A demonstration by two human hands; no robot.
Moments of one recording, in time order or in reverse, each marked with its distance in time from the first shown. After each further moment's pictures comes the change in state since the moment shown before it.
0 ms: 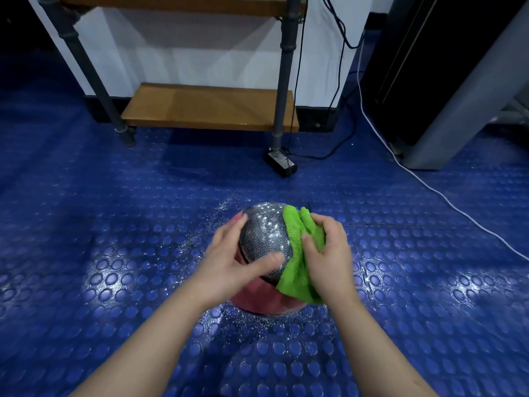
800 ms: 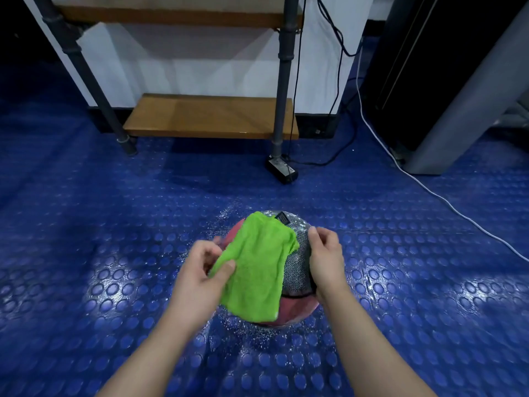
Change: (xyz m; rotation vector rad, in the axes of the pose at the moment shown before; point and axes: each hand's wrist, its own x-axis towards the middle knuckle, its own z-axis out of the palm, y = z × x) left_hand -0.009 -0.029 0.005 -0.424 0.339 0.073; right_hand 0.029 0.030 0.029 0.261 0.019 0.475
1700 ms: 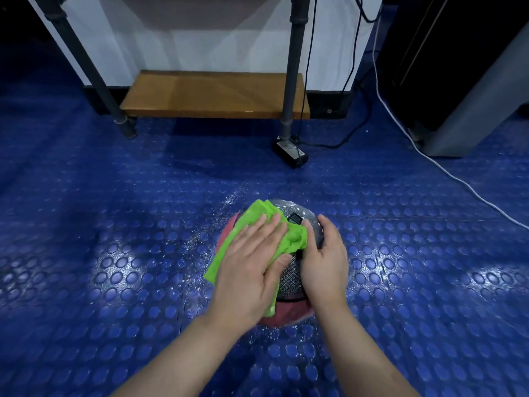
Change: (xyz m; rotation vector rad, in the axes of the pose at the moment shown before) left_hand 0.009 -0.011 0.035 0.712 -0.146 0.675; right_hand -0.027 0.006 0.021 -0.256 0.122 -0.293
